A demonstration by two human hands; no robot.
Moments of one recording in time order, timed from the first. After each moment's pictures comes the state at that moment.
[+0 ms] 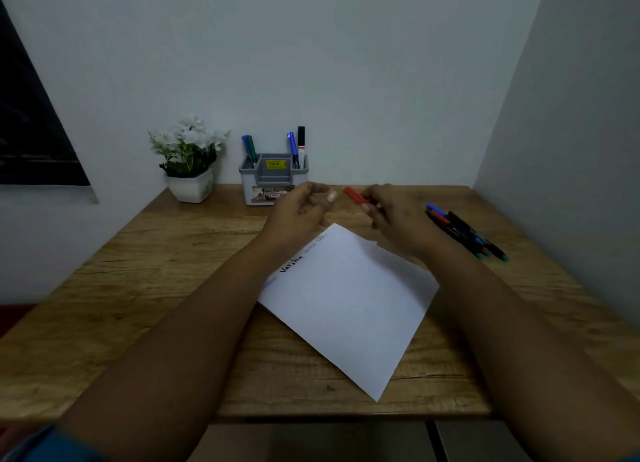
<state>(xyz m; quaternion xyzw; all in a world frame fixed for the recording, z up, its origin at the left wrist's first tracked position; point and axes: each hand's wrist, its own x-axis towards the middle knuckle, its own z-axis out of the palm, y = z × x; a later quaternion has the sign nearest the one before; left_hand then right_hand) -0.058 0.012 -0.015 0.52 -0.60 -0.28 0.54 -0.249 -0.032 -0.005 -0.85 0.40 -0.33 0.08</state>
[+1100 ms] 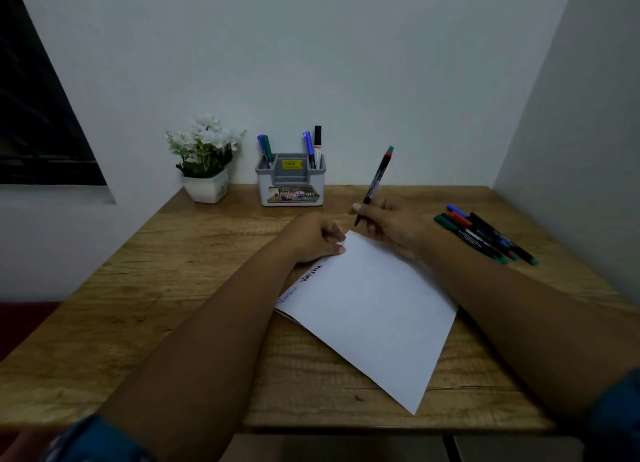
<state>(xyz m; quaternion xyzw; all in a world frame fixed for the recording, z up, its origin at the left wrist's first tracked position) -0.027 -0.009 -0.033 0.62 -0.73 -0.17 0.24 -0.207 -0.066 -0.031 -0.62 0.41 -0.39 0.54</state>
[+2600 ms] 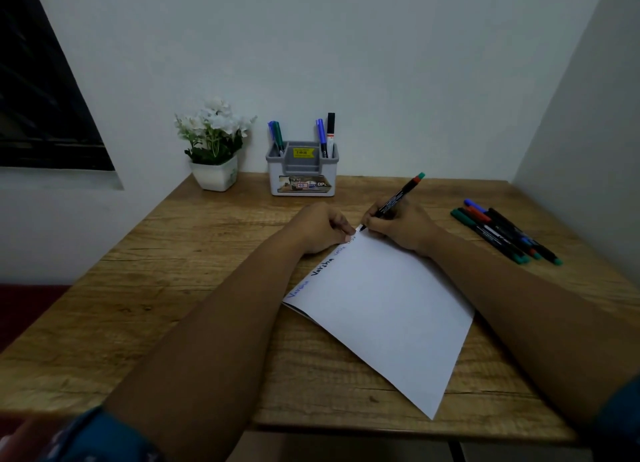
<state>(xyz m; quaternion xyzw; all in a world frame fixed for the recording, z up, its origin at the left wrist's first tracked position) -0.020 -0.017 -0.039 0.62 -0.71 -0.22 0.26 -0.210 -0.077 -0.046 -0.81 0.41 -0.32 0.28</state>
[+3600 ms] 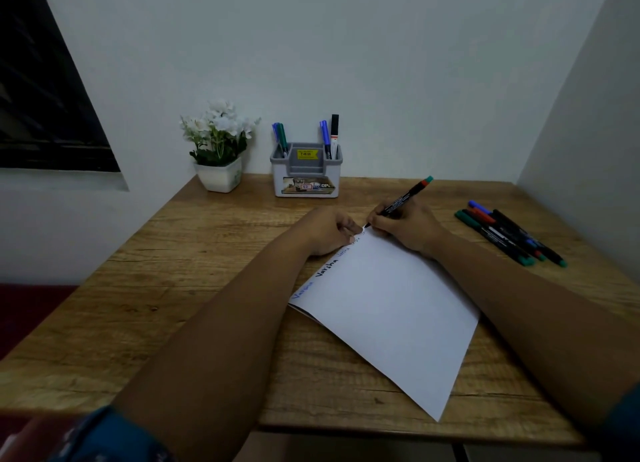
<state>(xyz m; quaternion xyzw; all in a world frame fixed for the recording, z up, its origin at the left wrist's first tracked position) -0.019 -0.023 -0.044 0.62 -0.72 -0.21 0.23 -0.211 -0.080 -0.048 -0.80 0.41 -0.34 0.28</state>
